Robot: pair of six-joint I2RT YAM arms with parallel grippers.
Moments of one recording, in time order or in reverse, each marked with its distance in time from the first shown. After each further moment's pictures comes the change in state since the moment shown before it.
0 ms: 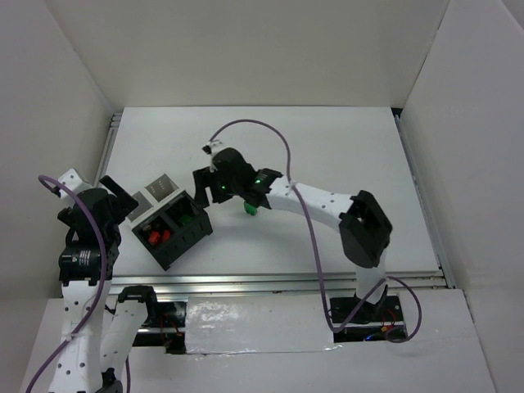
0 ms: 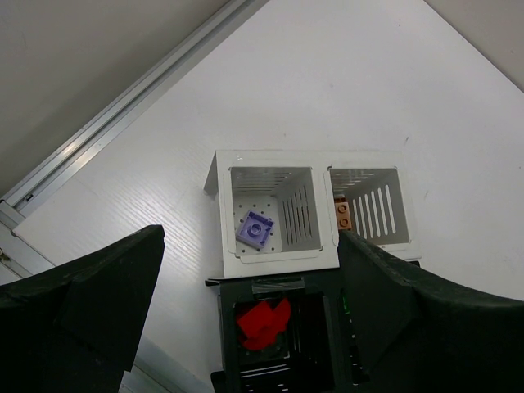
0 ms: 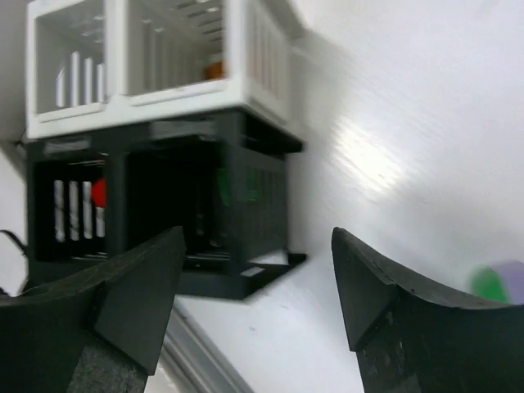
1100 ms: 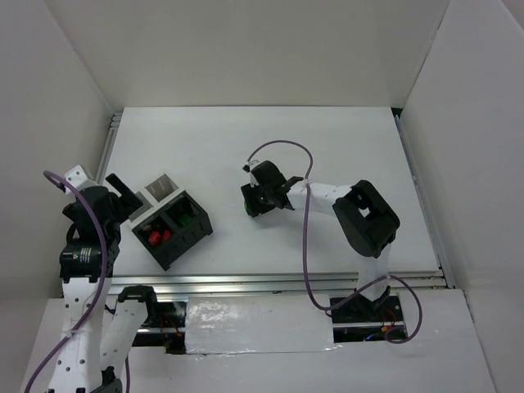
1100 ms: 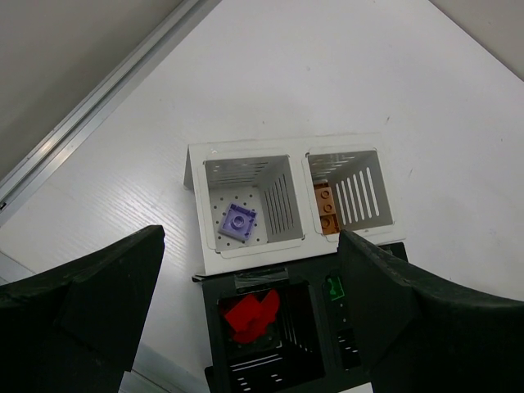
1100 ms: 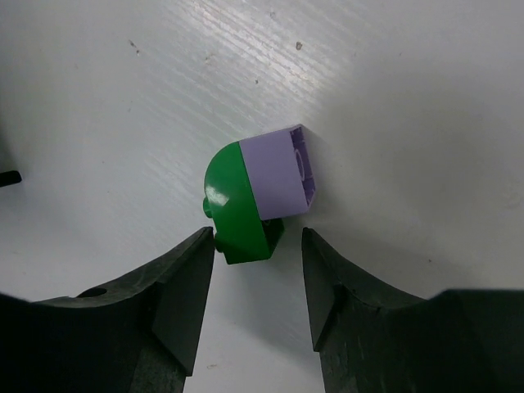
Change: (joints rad) left arm 0.000 0.018 0.000 0.018 0.080 0.027; right arm -0.250 -0.073 -0.468 0.090 -0.037 -0.205
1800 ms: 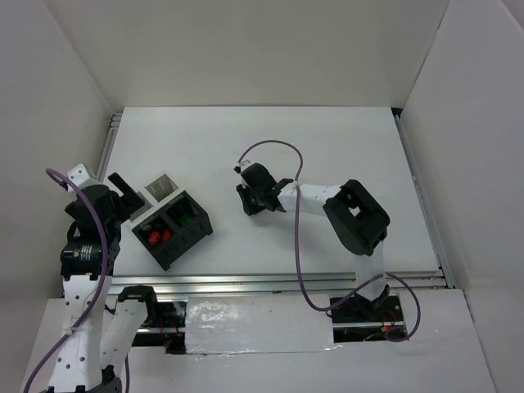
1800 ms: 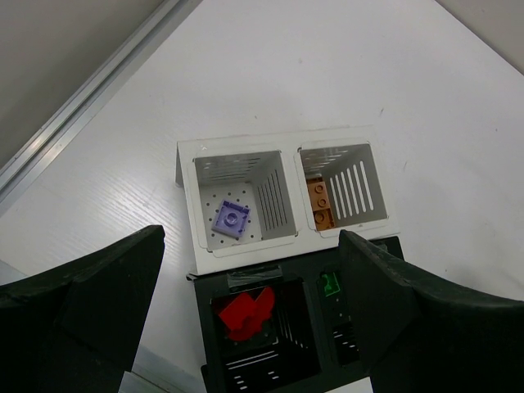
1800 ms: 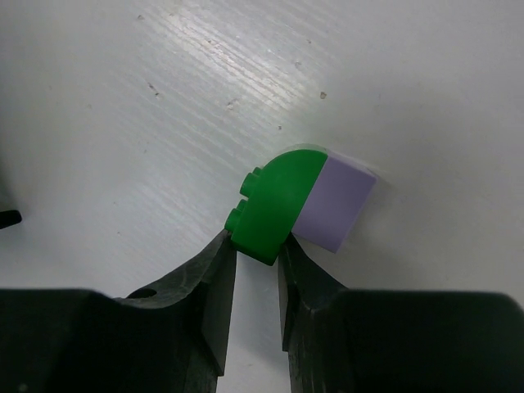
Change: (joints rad) left arm 0.000 0.013 -0.002 0.008 0.028 0.003; right arm 0.057 0.069 0.060 0.030 0.081 -0.017
